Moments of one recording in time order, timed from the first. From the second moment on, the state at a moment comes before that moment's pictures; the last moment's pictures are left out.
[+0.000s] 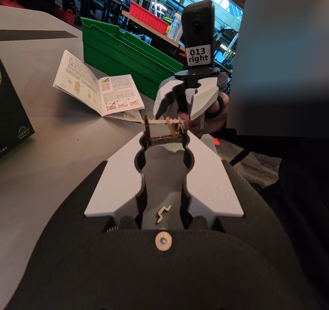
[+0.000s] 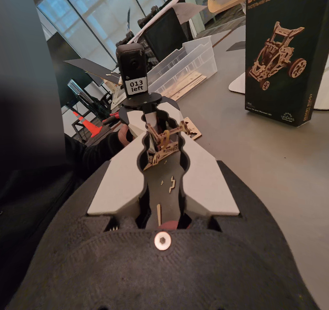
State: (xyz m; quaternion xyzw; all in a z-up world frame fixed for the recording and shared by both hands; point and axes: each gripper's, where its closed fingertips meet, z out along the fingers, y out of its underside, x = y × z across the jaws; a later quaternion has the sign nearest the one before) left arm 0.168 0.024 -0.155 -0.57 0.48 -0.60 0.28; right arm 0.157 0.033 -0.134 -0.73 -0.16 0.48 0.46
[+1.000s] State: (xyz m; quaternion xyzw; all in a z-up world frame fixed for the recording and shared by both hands) left arm 0.166 0.003 -0.141 -0.52 0.49 -0.65 0.25; right arm 0.159 0.020 -0.128 -0.67 -0.24 0.52 0.47
